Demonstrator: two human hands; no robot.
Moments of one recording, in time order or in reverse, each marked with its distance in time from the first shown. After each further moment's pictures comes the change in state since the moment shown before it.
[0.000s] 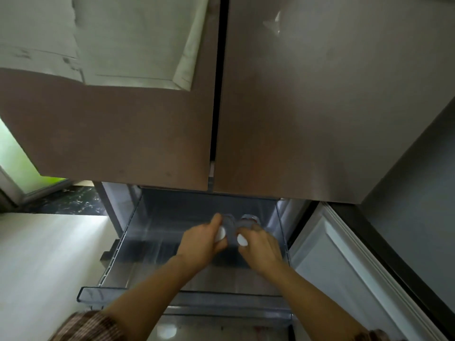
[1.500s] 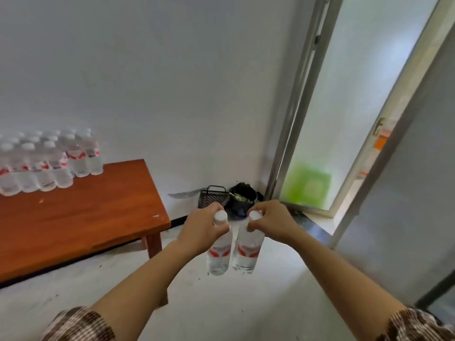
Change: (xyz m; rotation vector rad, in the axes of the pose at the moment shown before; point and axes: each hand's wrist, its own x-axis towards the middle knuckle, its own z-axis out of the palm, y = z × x) left_hand -0.649 -0.332 -0.300 -0.049 0.710 -0.899; right_hand -0.226 -0.715 0.082 0.408 -0.436 -0.878
